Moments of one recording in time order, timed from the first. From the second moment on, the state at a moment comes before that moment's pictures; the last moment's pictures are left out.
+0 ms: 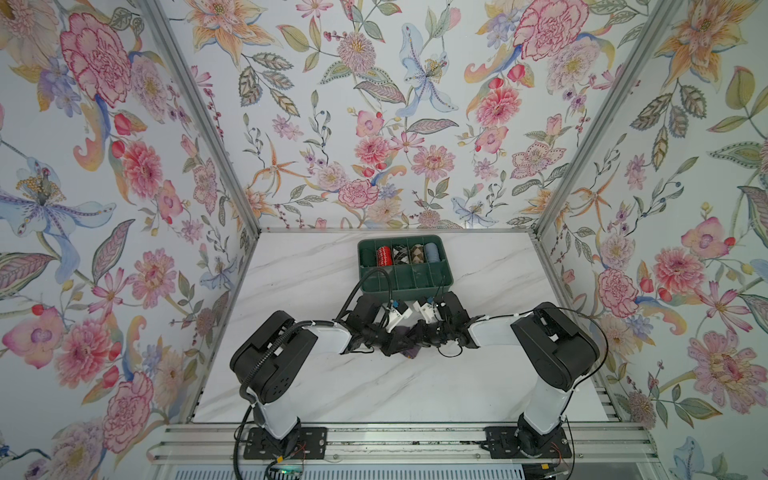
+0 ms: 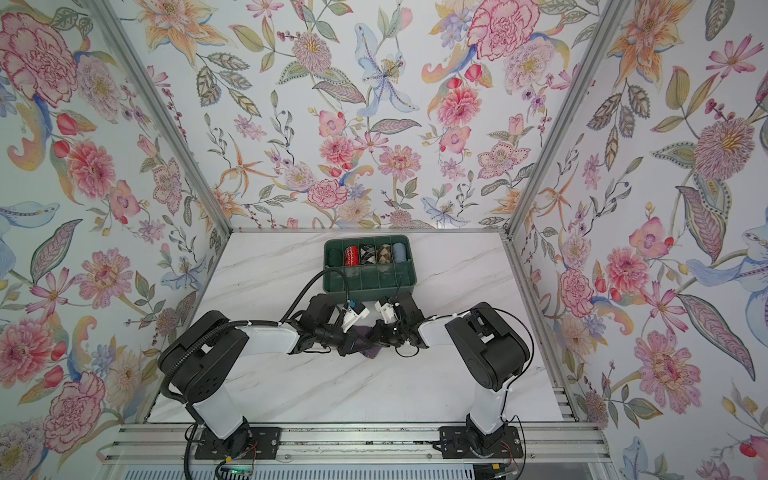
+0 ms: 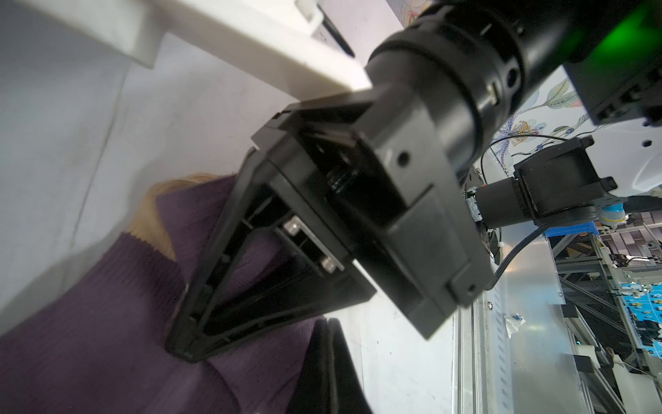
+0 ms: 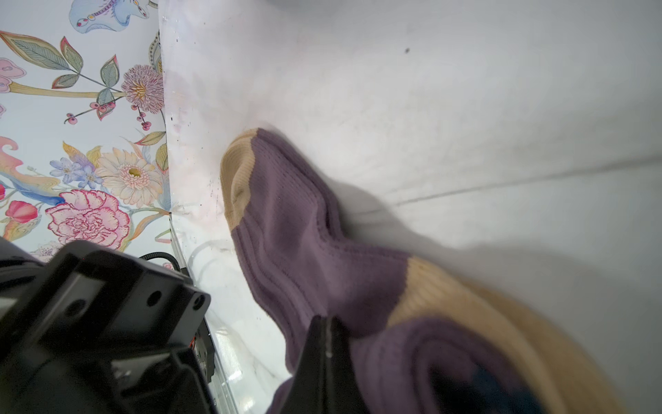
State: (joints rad) left arm -0.66 1.76 0.74 0.23 0.78 -0.18; right arm 0.61 1.82 0.76 0.20 -0.64 0.70
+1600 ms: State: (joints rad) left arm -0.64 1.87 0.84 0.12 0.78 -0.14; right arm 0.50 1.50 0.74 0.05 -0.59 0.59
